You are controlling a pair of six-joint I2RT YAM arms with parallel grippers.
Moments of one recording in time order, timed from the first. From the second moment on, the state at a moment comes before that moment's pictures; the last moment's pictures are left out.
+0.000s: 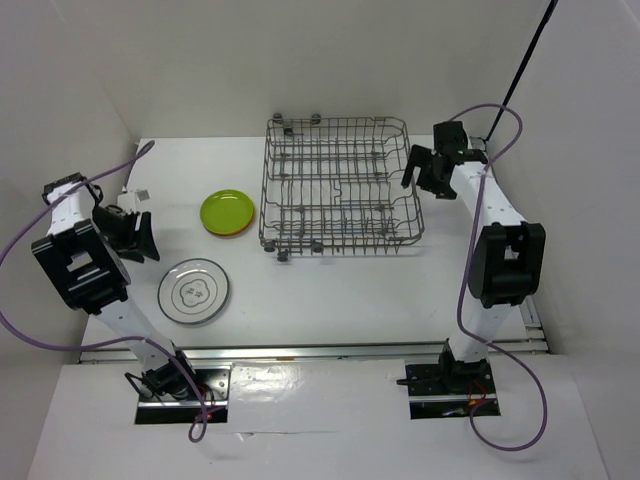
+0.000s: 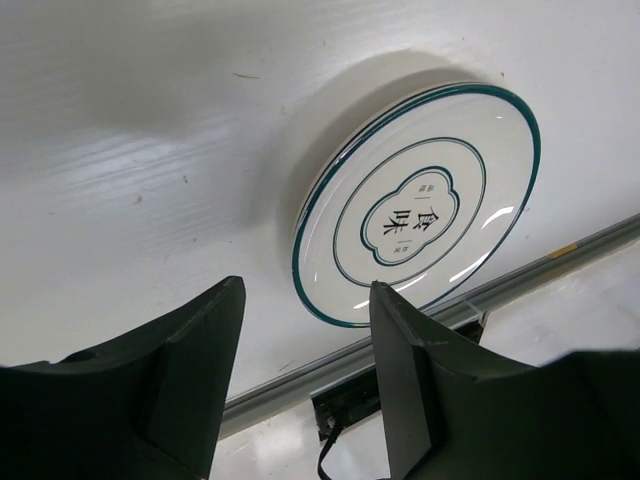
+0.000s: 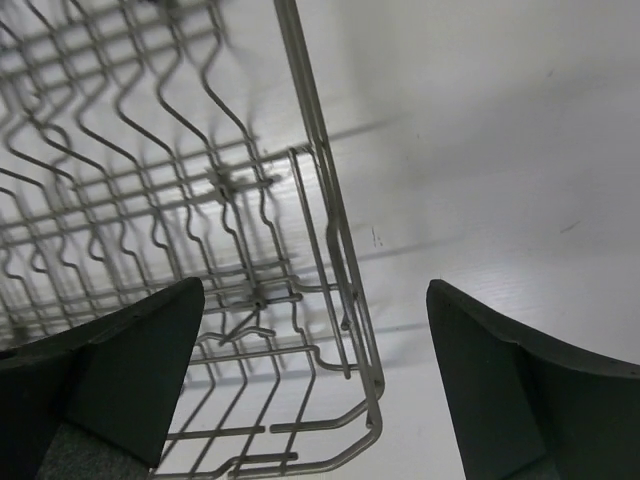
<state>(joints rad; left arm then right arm) 0.59 1.92 1.56 -1.31 0.44 0.62 0.04 1.82 1.55 -0.67 0.04 0.33</state>
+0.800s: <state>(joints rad) 0.66 0.98 1.18 -1.12 0.01 0.44 0.07 0.95 1.42 -0.85 -0.14 0.45</state>
